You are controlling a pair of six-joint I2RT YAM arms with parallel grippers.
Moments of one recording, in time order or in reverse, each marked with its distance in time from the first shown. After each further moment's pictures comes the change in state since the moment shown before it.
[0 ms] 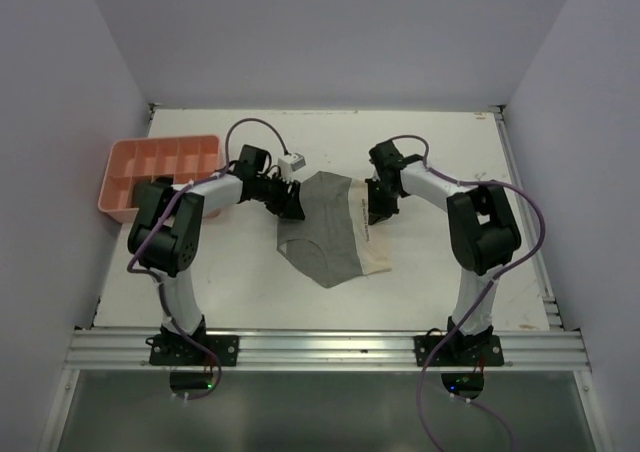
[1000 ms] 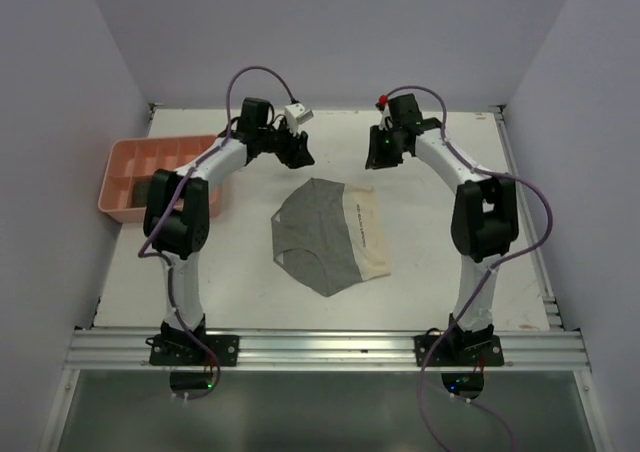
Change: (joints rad) left arm 0.027 0.134 0.421 -0.042 0.041 0.179; right arm -0.122 0.050 0.351 0.039 -0.115 -0.164
